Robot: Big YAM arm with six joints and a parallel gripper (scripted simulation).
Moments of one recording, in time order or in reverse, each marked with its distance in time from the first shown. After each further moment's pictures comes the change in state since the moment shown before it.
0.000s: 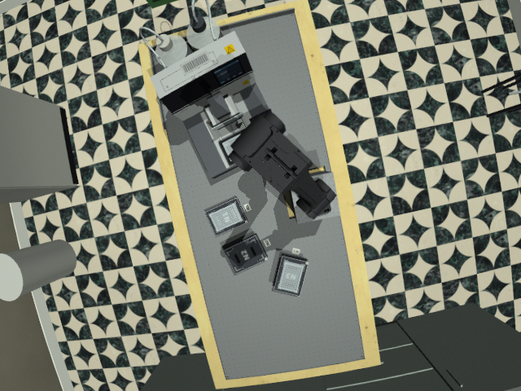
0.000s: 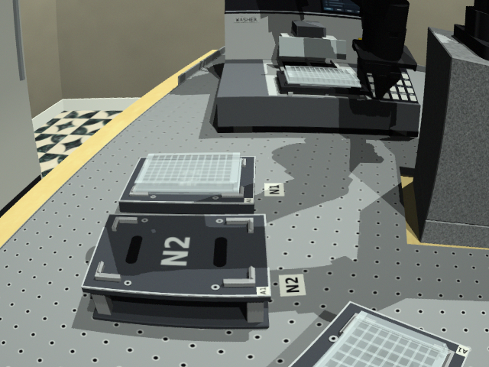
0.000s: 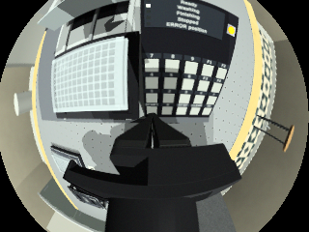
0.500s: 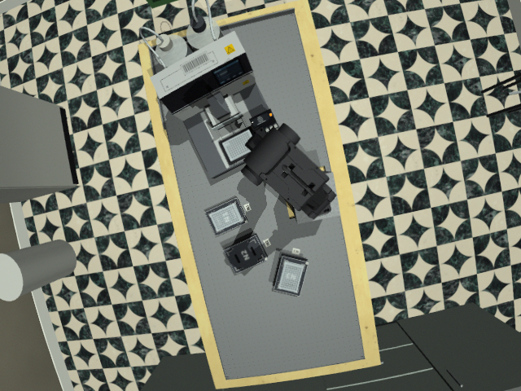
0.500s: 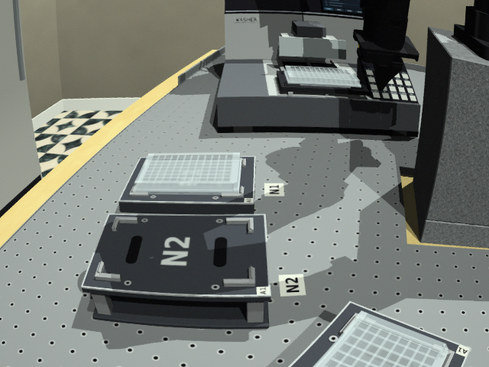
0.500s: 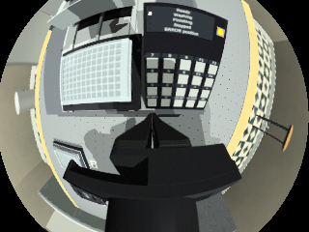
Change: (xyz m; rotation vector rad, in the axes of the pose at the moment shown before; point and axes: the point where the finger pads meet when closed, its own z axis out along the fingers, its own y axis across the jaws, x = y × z) arm 0.000 0.000 -0.021 -0.002 0.001 -0.005
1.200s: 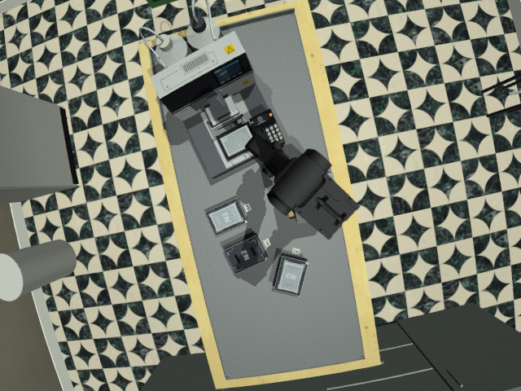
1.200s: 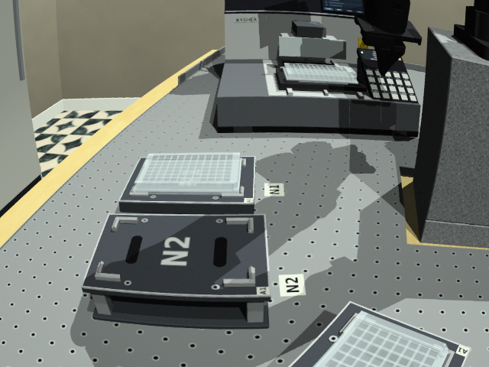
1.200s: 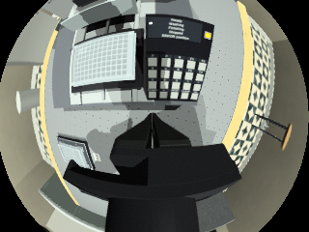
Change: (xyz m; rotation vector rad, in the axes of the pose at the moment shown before) arm -0.001 0.000 -0.032 -0.001 -0.004 0.001
